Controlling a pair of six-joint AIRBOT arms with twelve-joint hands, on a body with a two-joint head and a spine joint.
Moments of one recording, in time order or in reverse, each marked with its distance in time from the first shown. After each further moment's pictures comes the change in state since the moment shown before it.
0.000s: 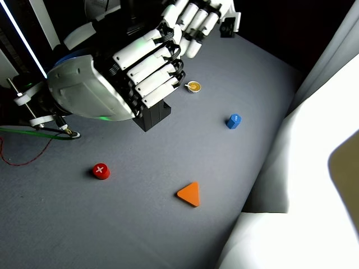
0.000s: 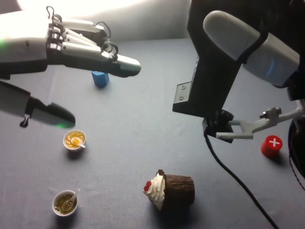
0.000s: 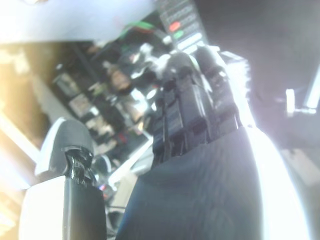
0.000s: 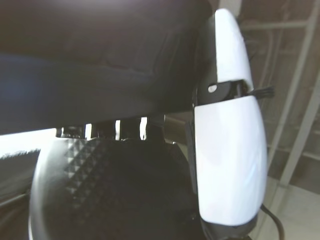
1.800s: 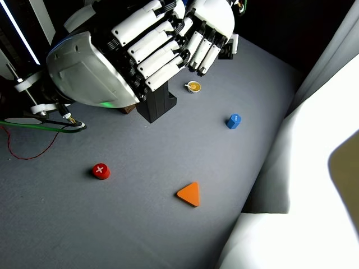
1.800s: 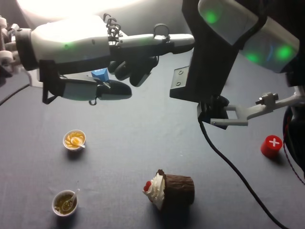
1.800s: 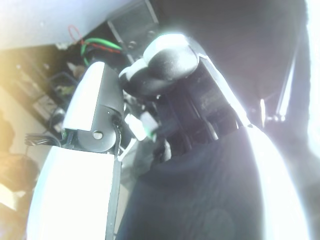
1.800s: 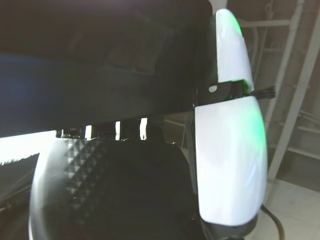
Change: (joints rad) left arm 0.025 -0.163 -0.014 -0.191 0.154 0.122; right arm 0.056 -0.003 0.009 -0.022 0.021 -0.044
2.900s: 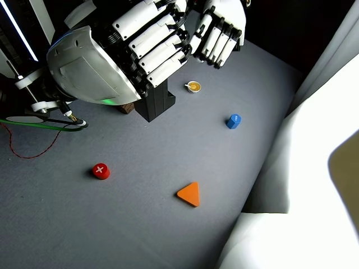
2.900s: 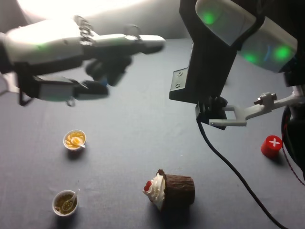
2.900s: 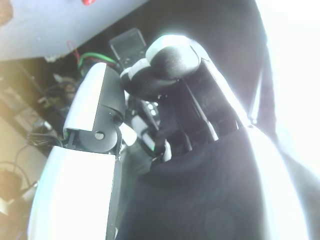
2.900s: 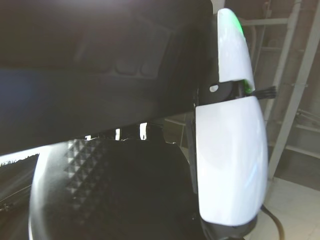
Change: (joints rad) left arm 0.077 0.037 0.023 -0.068 -0.039 0.003; right arm 0.003 -0.001 0.001 -0.016 -0.005 -0.001
